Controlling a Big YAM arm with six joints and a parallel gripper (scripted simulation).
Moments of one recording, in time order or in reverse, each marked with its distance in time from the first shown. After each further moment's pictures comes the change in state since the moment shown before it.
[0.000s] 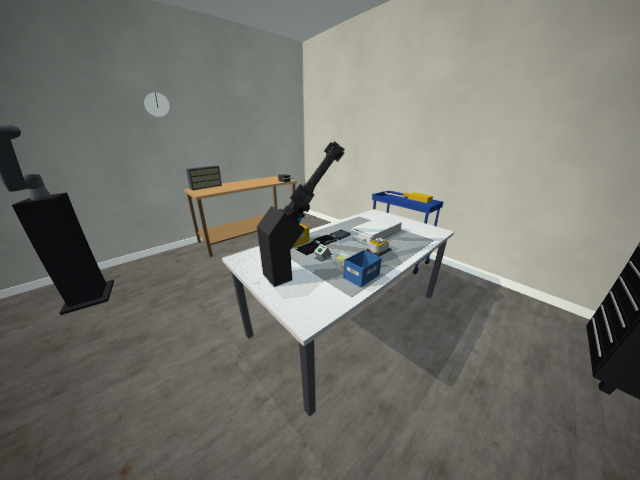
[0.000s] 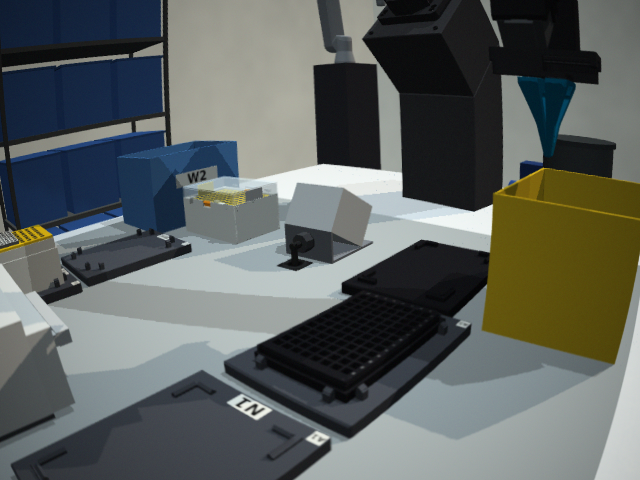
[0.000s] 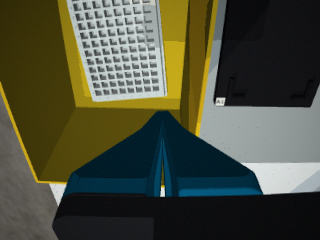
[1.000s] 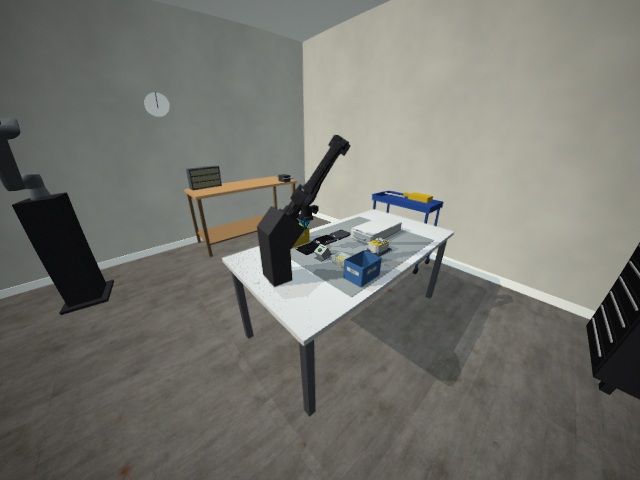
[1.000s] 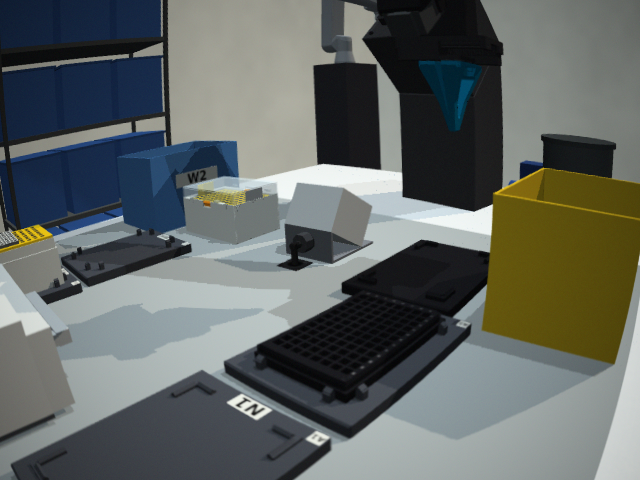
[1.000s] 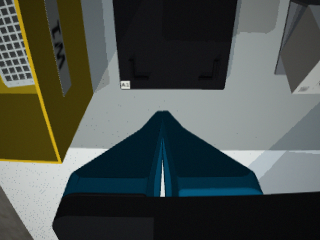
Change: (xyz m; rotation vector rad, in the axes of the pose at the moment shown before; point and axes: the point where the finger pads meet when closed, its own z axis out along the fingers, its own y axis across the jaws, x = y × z) arm 0.016 -0.109 -0.013 0.000 0.000 0.008
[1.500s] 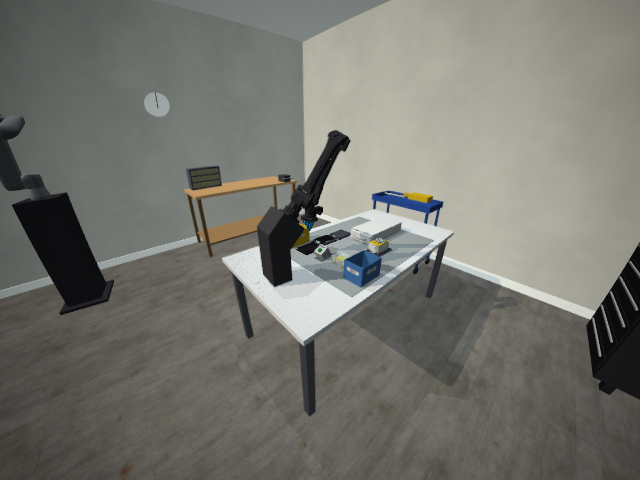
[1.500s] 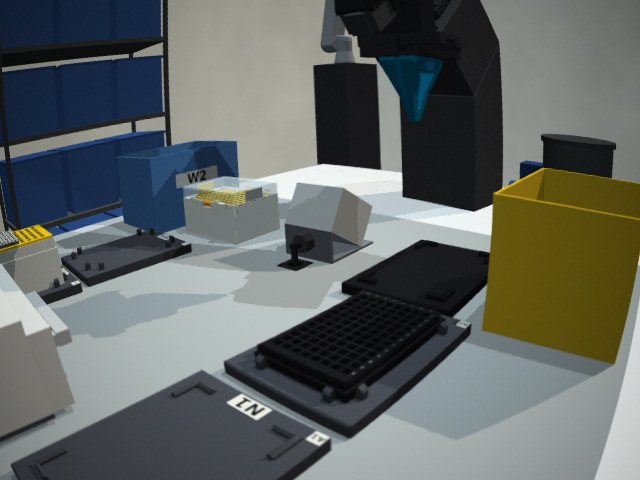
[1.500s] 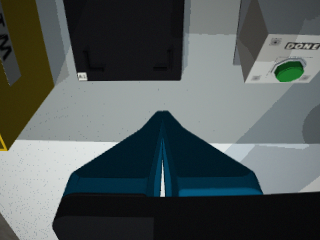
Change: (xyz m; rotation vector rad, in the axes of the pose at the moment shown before) arm 0.008 -0.051 -0.006 -0.002 0.005 0.003
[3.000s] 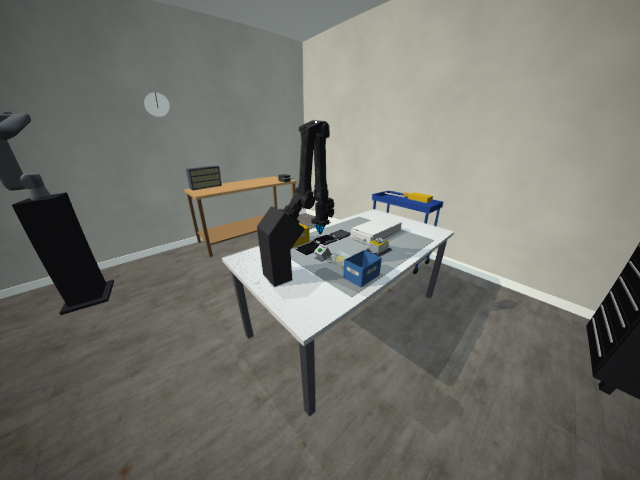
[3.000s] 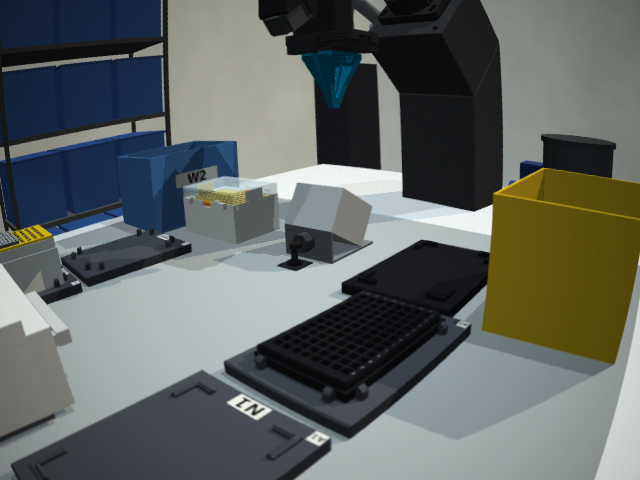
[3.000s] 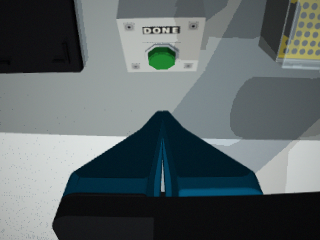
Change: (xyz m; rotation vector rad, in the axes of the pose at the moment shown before) arm 0.009 -0.118 -0.012 0.002 -0.020 -0.015
